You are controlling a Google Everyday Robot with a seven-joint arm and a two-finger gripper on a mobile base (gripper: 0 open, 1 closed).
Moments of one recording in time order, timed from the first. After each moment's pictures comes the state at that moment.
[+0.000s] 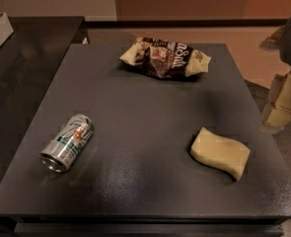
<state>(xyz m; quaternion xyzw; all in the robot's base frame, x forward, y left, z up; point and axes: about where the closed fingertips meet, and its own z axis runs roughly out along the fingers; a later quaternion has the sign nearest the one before) 0.438 -0.217 0.976 -0.60 0.78 -0.03 0.16</state>
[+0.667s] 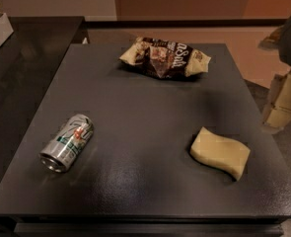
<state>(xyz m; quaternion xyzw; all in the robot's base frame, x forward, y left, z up) 0.438 -0.211 0.977 -0.61 0.77 -0.03 0.16</state>
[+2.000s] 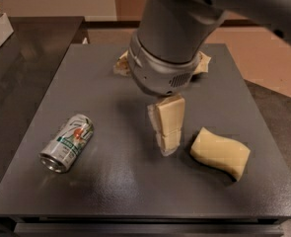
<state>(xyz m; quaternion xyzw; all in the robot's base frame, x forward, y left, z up) 0.411 0.005 0.946 -0.86 0.49 -0.01 0.15</state>
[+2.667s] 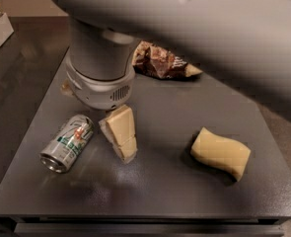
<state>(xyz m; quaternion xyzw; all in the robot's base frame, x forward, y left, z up) 0.400 0.088 0.918 -0.92 0.37 0.00 0.13</state>
